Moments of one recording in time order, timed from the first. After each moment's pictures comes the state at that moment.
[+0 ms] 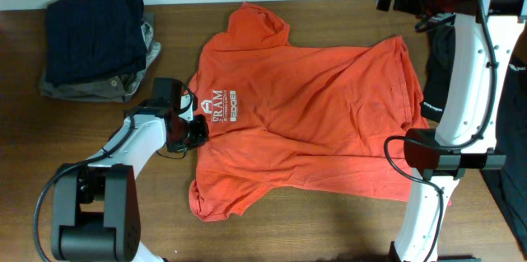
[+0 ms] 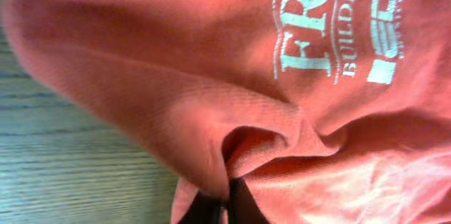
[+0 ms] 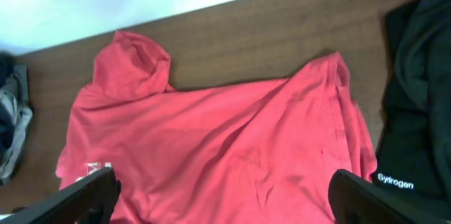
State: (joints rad) left arm -0.09 1.77 1.00 -0.57 0.27 -0.28; right arm -0.03 2.28 3.02 -1.69 -0.16 0.20
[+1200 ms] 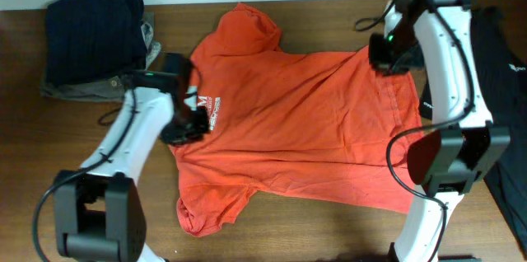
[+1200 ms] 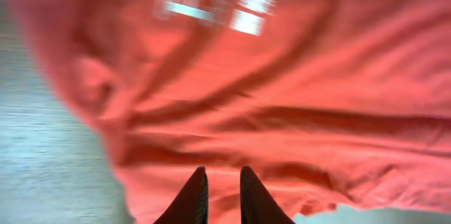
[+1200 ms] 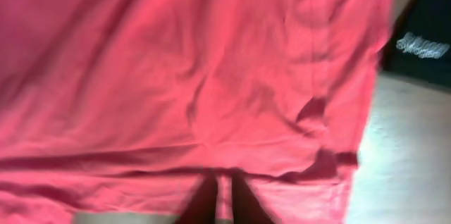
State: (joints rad) left arm -0.21 1.78 1.33 -1.11 0.12 -0.32; right arm 0.01 2.14 2.19 -1.63 -0.06 0.15
